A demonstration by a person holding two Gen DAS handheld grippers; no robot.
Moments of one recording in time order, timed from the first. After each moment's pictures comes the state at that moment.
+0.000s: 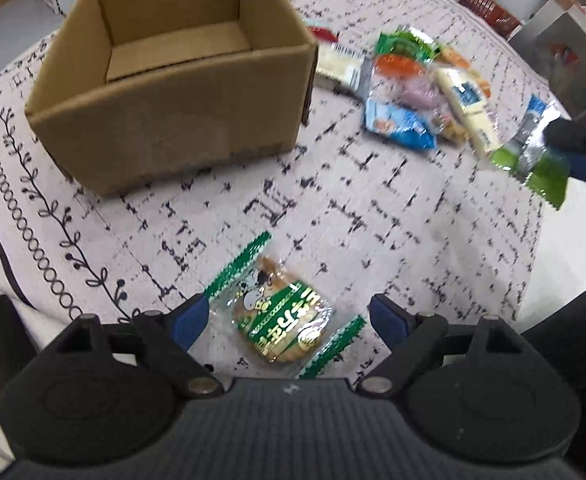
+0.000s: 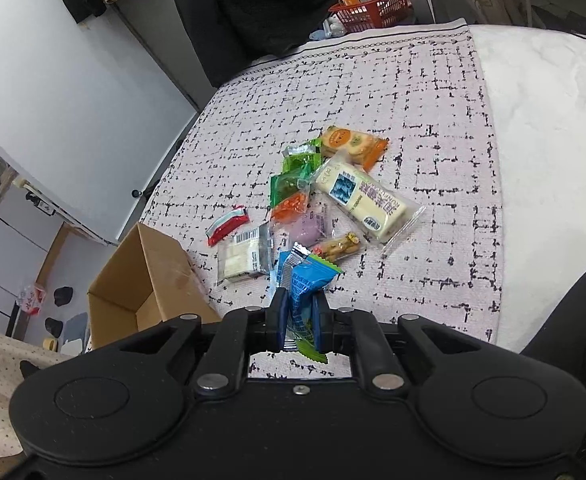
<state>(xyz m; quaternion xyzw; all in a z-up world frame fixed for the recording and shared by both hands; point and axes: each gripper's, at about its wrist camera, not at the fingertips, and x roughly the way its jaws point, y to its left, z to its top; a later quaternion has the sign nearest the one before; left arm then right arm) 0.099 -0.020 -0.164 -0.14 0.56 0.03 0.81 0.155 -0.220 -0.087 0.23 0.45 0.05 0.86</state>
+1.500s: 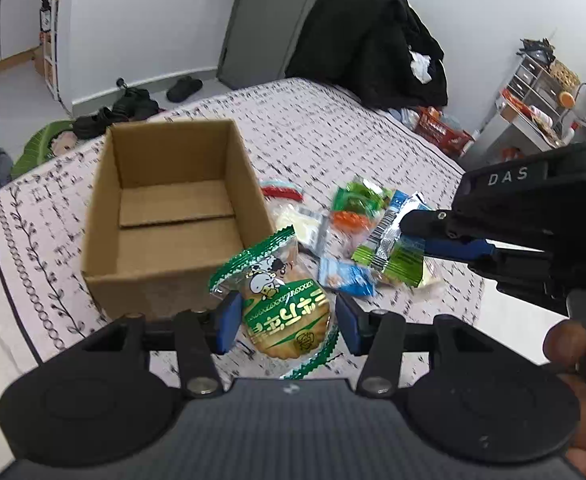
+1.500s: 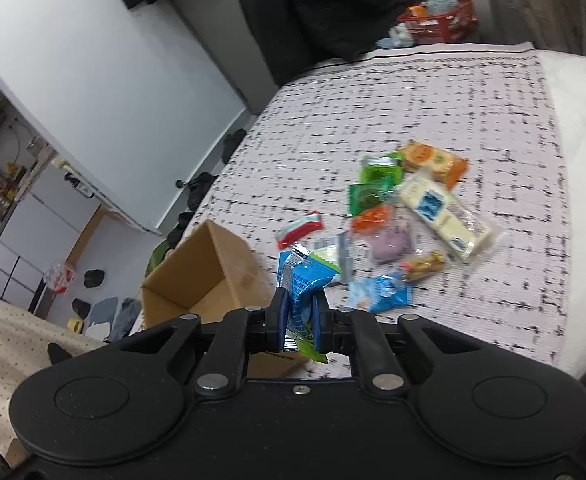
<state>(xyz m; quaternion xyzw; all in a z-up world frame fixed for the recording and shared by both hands) 0.087 -0.003 -0.069 -0.16 0.39 0.02 0.91 0.171 -0.170 -0.055 0.22 0.44 0.12 0.87</state>
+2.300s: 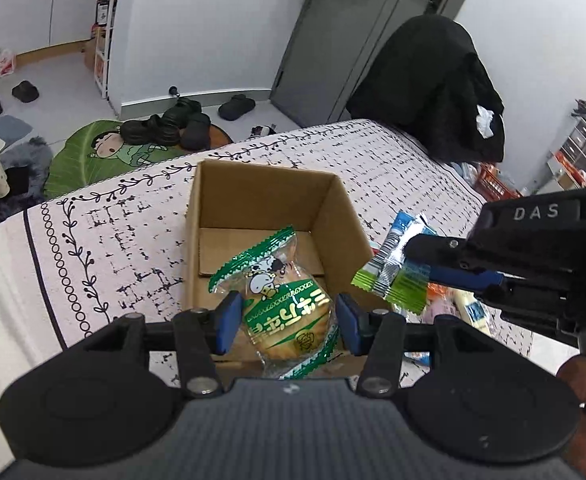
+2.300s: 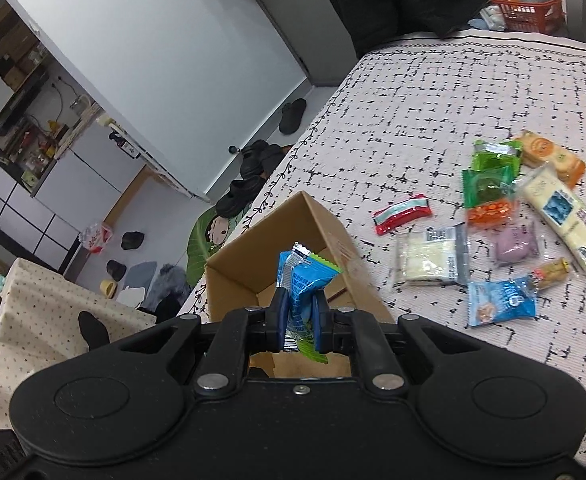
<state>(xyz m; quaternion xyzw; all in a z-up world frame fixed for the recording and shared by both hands) 0.106 0.087 -0.075 -0.21 0.36 0.09 0.90 0.204 -0.079 -0.056 0.20 0.45 0.20 0.85</state>
